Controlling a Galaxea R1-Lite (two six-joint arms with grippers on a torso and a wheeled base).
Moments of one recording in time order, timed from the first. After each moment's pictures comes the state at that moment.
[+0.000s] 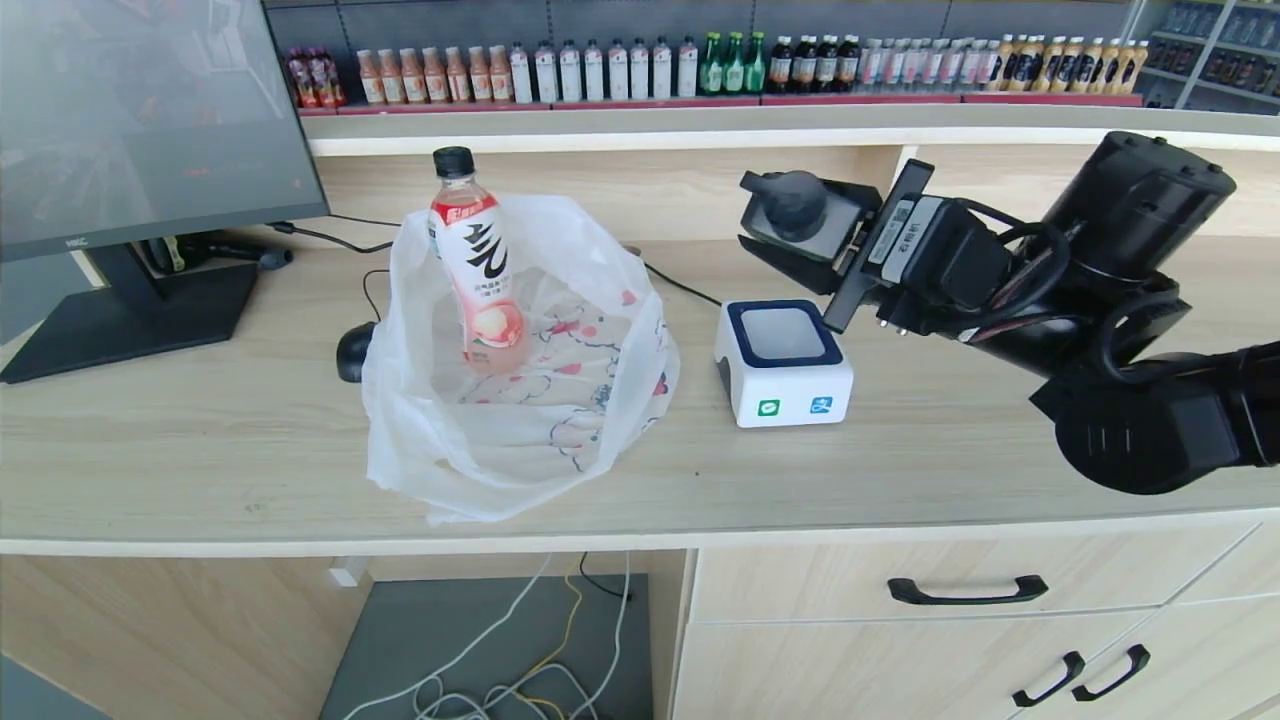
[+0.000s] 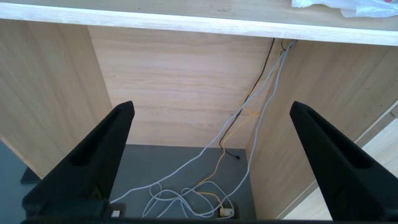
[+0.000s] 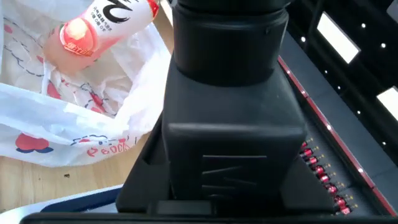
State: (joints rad) left arm 0.00 0.00 0.00 0.00 0.00 0.00; right arm 0.41 1.85 -1.13 -1.07 0.63 -1.01
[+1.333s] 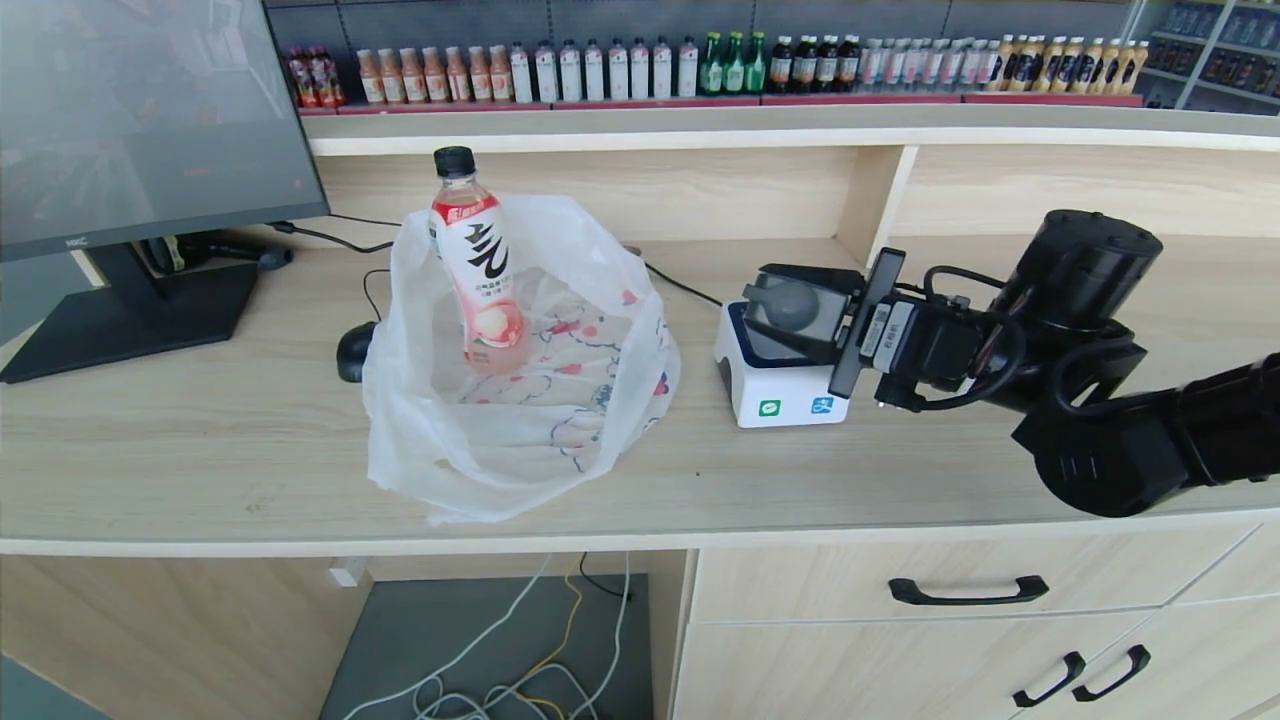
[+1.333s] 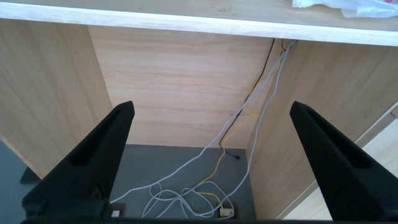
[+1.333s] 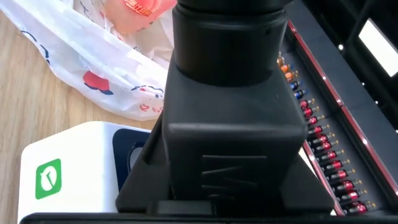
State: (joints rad) left arm 0.00 0.00 0.00 0.00 0.00 0.00; right arm 0.33 1.92 -1.05 -1.07 0.76 -1.10
